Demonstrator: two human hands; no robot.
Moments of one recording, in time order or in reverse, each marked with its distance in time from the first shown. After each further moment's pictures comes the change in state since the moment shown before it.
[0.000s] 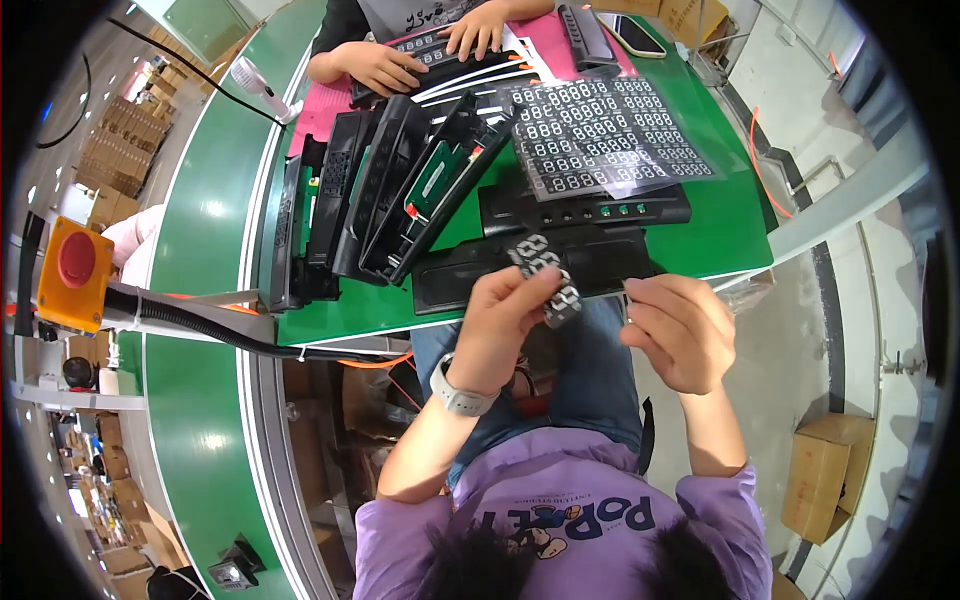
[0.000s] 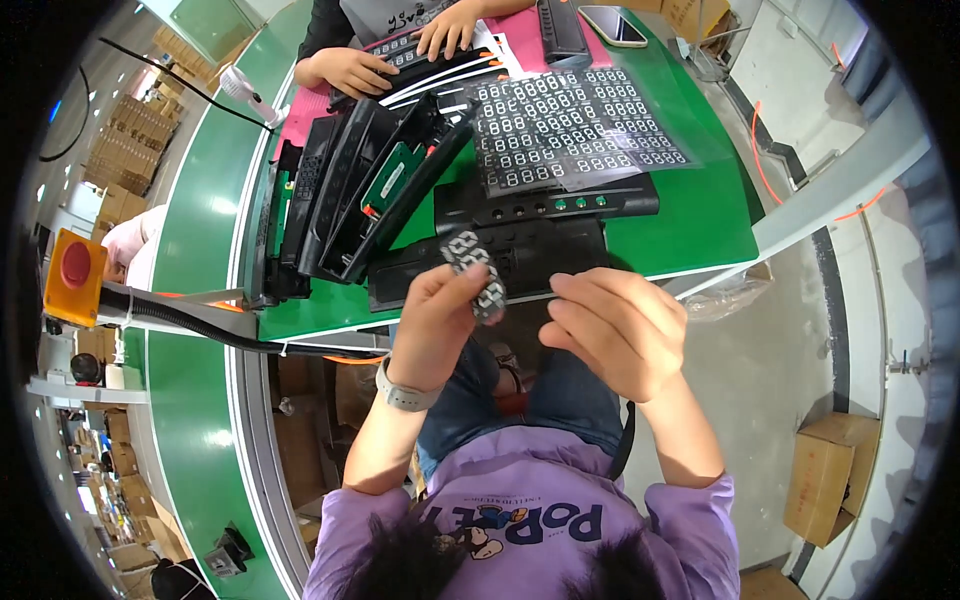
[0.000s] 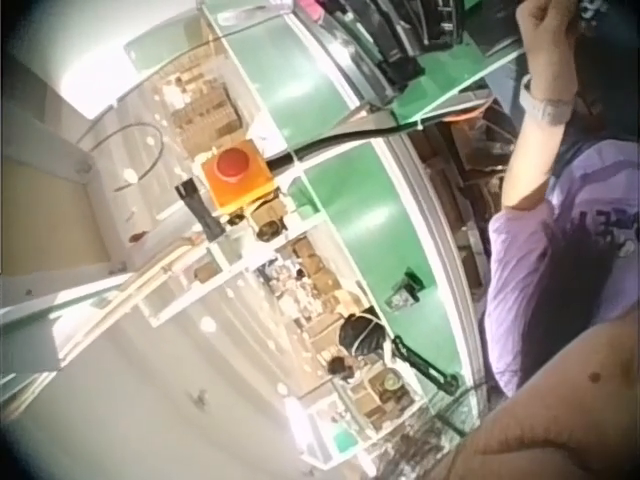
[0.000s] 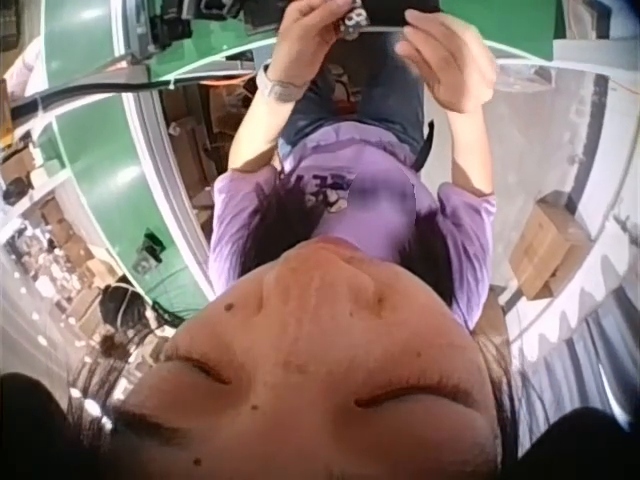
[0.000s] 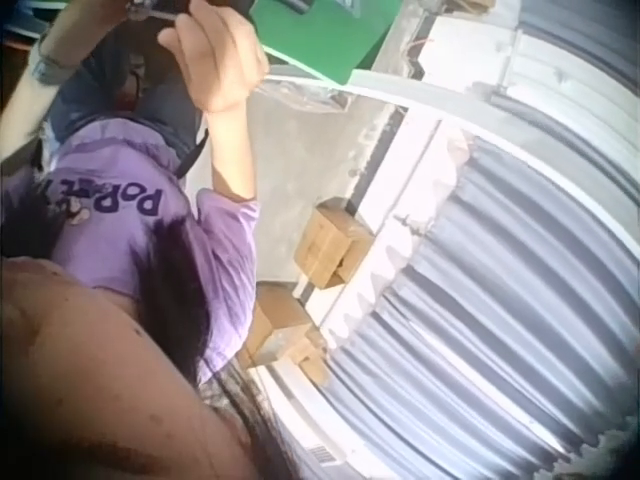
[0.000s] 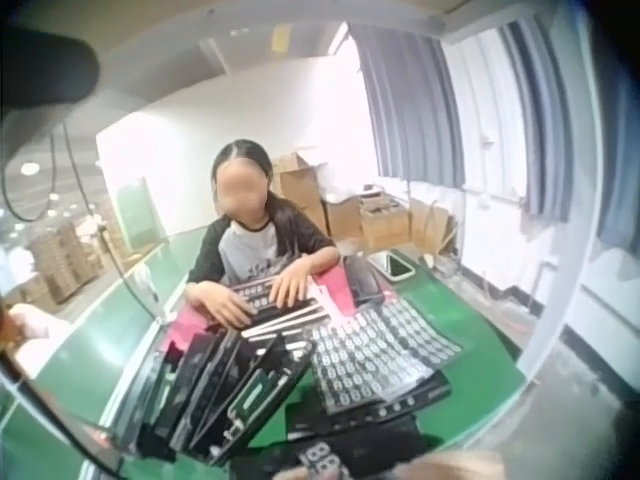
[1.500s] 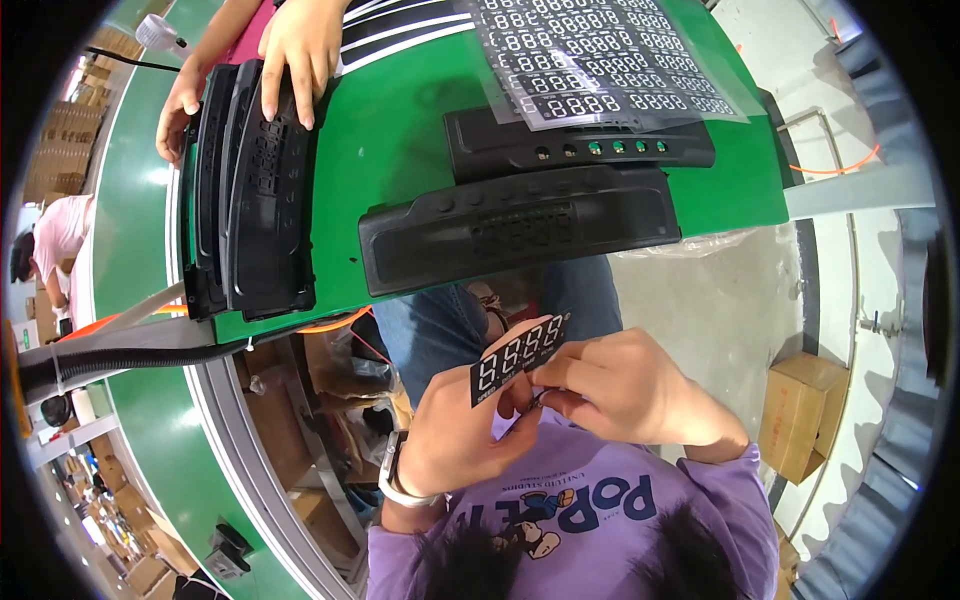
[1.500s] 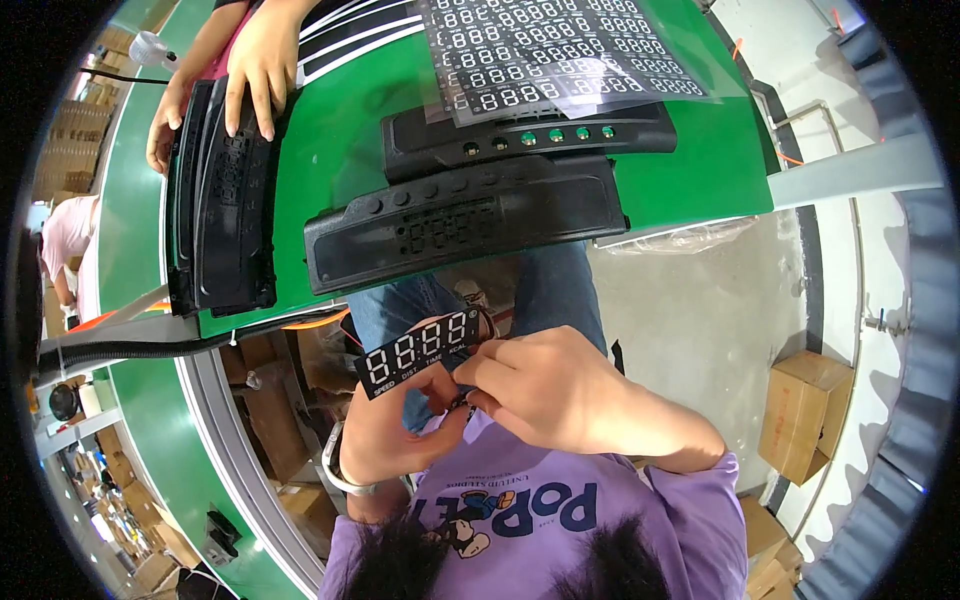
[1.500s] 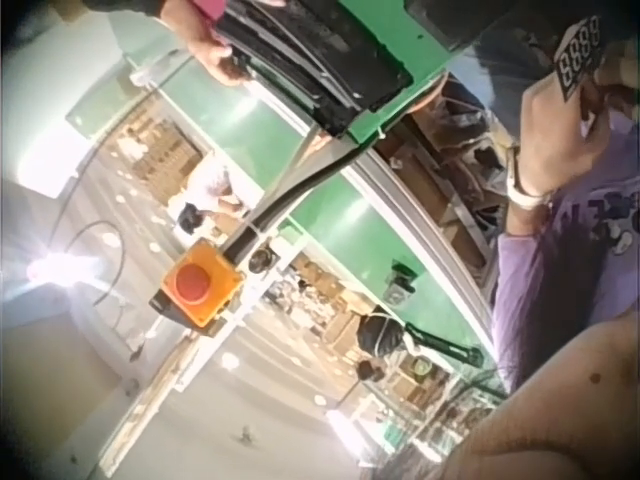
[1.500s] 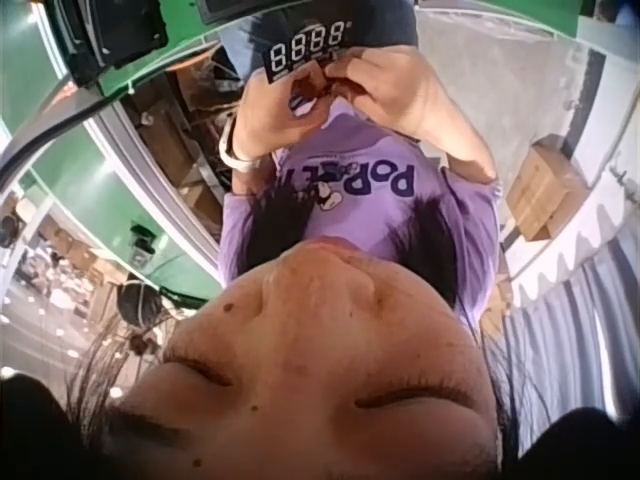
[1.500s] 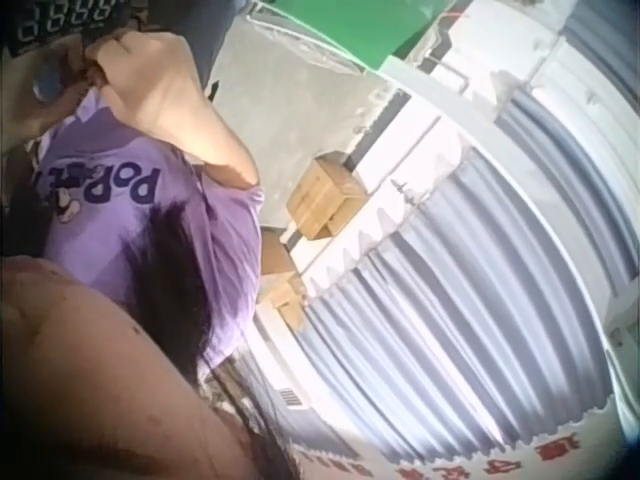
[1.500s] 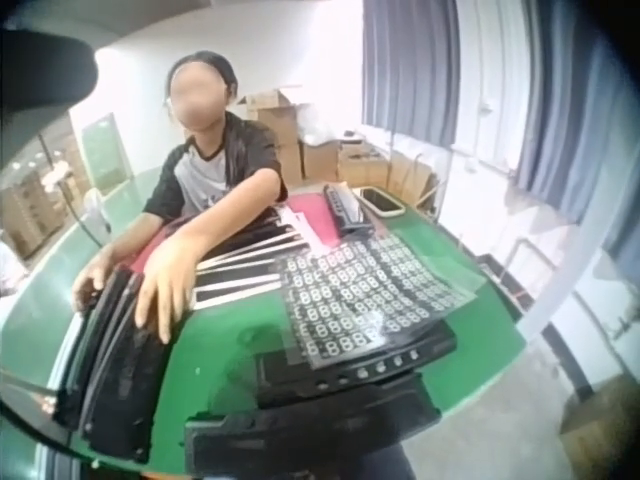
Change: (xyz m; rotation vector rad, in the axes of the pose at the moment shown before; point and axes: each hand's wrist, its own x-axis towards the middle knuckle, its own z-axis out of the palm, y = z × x) left_hand -0.073 0.010 -0.017 0.988 -0.176 0.101; right_hand -0.006 -0.046 0.024 0.577 -0.786 0.505
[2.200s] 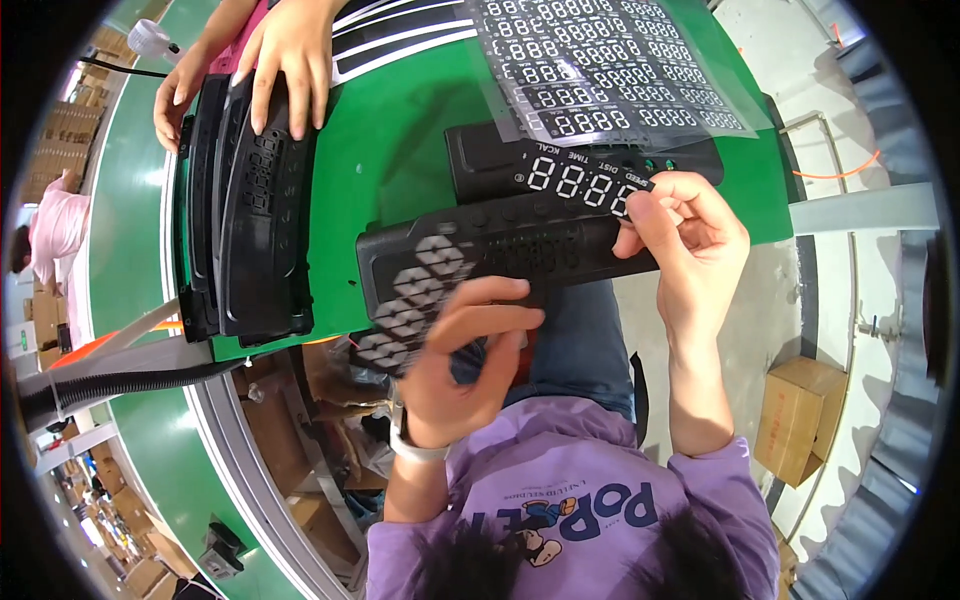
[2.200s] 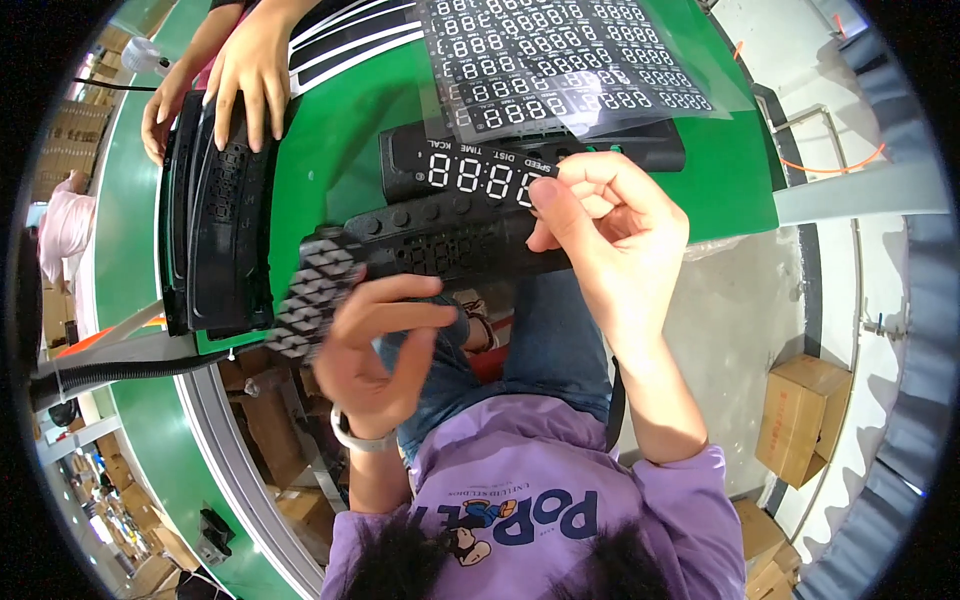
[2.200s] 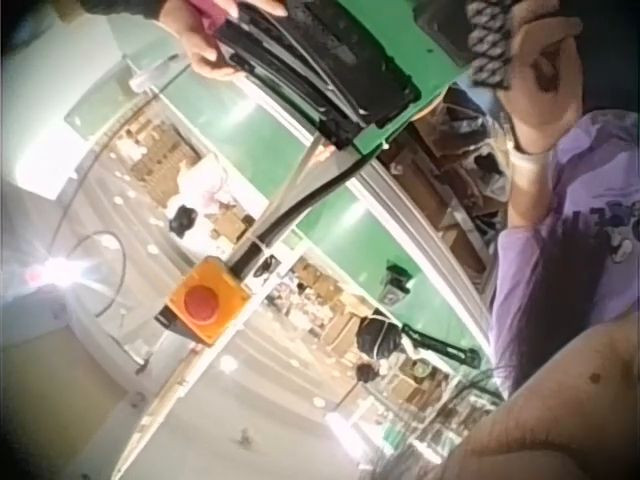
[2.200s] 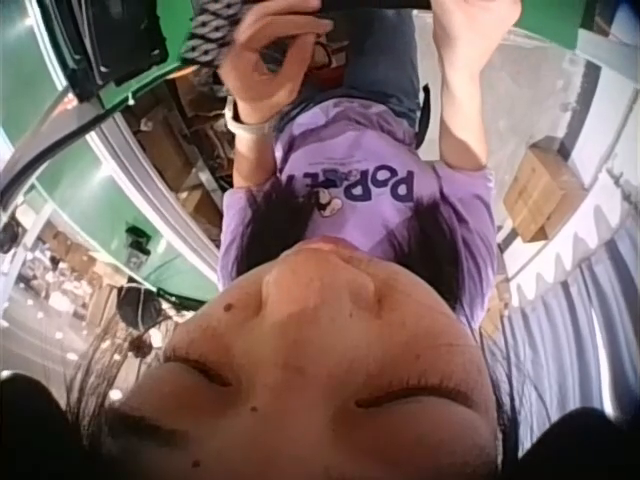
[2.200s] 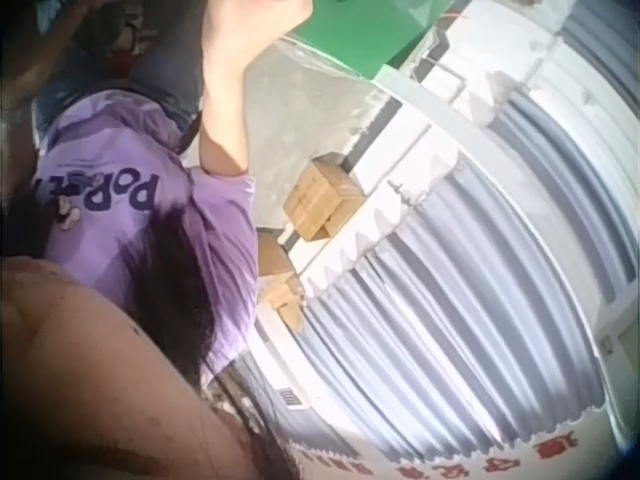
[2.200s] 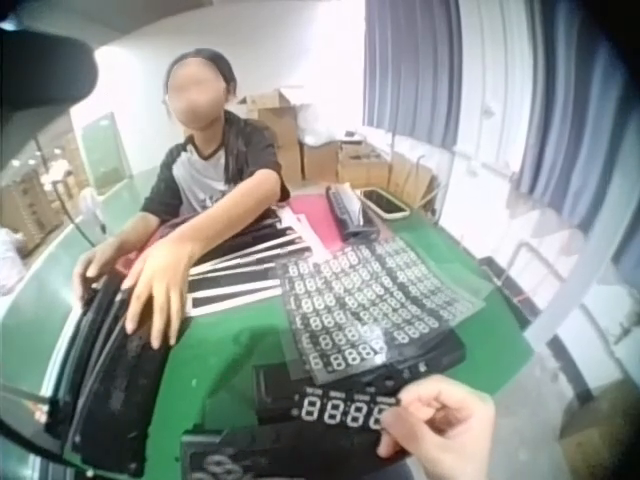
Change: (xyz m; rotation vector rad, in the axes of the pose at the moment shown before) left_hand 0.048 -0.034 -0.007 0.211 0.464 0.353; right_hand 0.052 0.049 -0.027 0.569 0.871 0.209
